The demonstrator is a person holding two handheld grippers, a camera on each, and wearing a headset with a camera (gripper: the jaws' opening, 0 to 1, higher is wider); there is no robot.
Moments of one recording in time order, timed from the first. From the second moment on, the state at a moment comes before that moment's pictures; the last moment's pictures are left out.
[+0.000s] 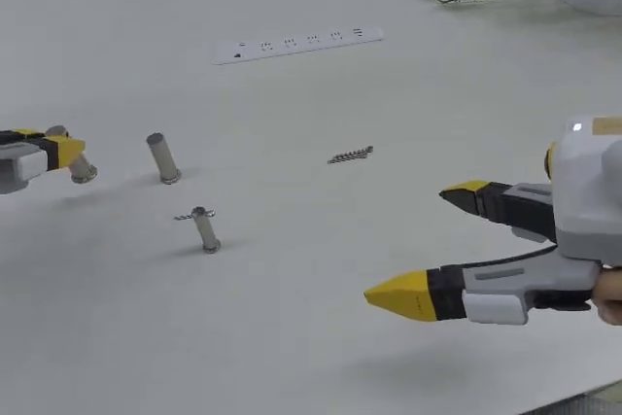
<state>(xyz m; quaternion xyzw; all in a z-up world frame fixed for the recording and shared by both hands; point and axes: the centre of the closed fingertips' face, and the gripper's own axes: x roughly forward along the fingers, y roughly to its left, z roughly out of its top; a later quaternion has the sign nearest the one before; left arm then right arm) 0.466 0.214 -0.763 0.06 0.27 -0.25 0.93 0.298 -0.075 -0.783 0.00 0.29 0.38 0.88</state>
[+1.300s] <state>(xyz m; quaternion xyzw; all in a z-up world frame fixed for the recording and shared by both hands) 0.329 0.109 -0.787 0.06 0.32 -0.33 0.89 0.287 -0.060 -0.778 0.02 0.28 0.40 0.87</state>
